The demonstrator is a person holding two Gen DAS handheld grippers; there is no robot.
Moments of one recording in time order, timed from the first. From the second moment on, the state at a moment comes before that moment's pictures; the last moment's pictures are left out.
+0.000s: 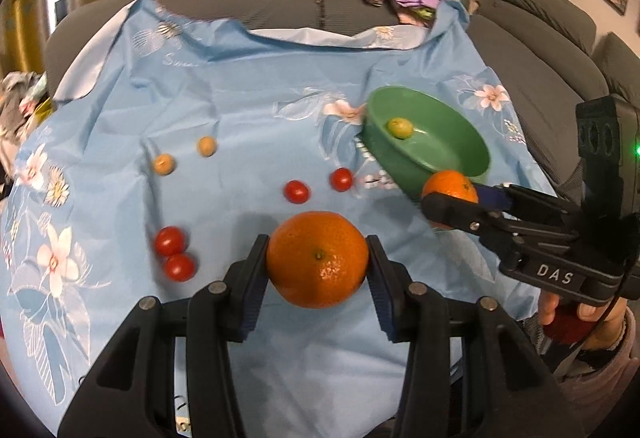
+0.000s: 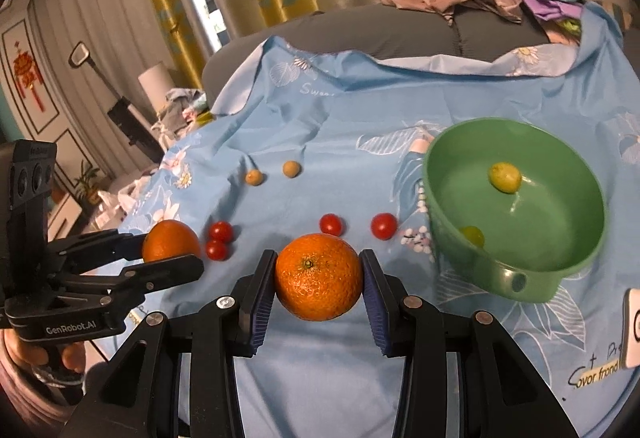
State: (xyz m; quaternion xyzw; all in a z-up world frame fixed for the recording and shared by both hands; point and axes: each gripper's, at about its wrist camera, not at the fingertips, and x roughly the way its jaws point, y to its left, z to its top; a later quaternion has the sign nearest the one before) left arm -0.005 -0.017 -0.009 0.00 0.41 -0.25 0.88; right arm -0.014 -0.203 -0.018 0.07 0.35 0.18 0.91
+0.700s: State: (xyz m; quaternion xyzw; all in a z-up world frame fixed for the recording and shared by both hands) left arm 0.061 -0.162 0.019 0.05 0.39 -0.35 0.85; right arm -0.003 -0.316 -0.016 0.14 0.31 0.08 0.94
